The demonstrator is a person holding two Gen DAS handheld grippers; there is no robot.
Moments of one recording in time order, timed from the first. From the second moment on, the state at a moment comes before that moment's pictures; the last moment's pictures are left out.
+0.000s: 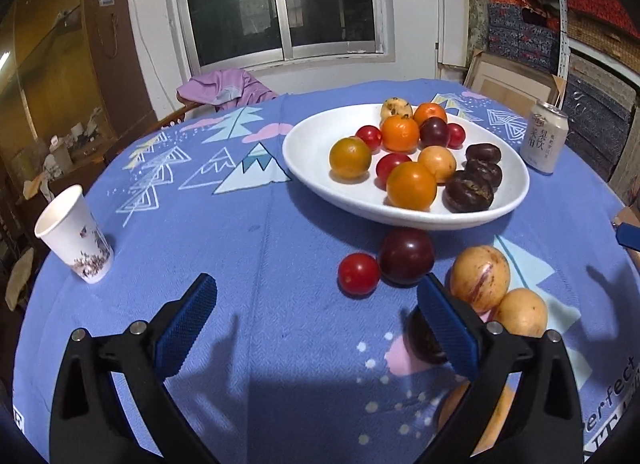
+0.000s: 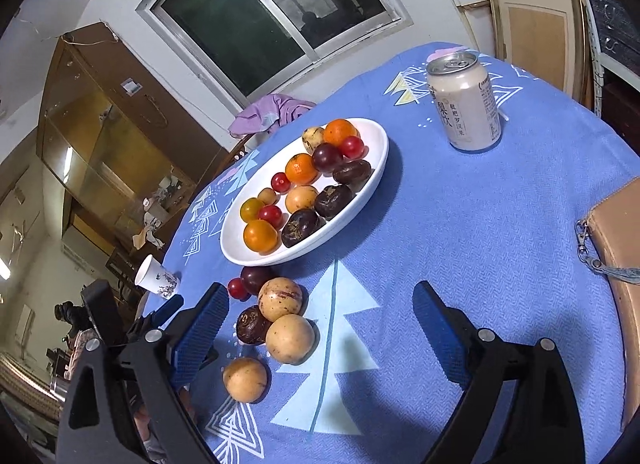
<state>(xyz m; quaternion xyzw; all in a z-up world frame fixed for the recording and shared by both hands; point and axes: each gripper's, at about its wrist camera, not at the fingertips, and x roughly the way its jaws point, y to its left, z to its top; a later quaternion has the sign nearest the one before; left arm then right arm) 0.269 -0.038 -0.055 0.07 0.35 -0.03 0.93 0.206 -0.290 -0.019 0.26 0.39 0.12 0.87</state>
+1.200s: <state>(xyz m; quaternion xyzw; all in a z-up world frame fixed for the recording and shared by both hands) 0.314 -0.029 -0.075 0.04 0.41 -0.07 0.91 0.209 -0.276 -0.030 0.23 0.42 0.13 0.87</state>
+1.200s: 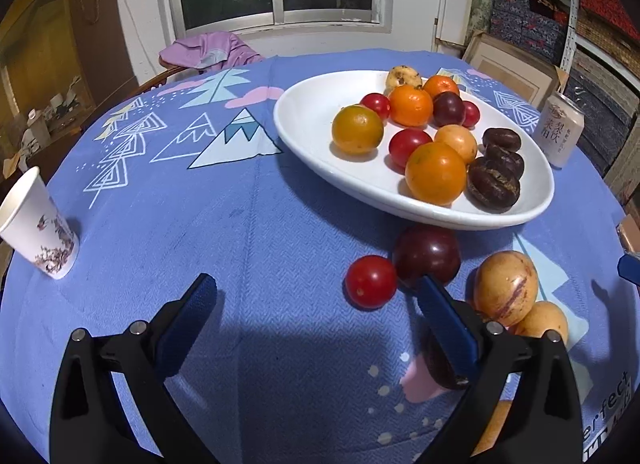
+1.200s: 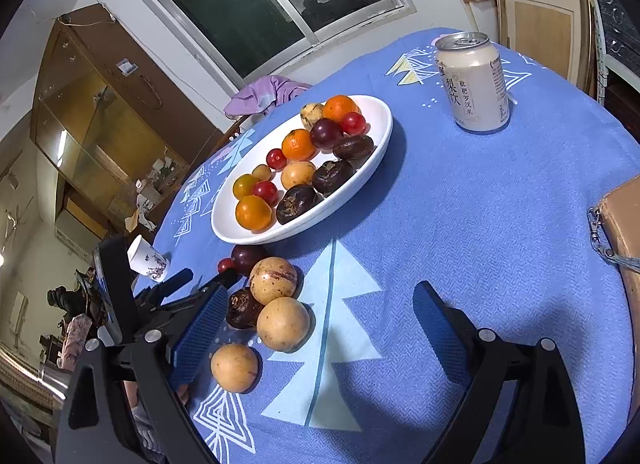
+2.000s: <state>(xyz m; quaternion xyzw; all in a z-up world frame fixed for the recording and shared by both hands) 0.311 -0.031 -0.071 0.07 0.39 -0.20 0.89 0.210 -0.258 -0.040 0.20 0.44 0.13 0.87</state>
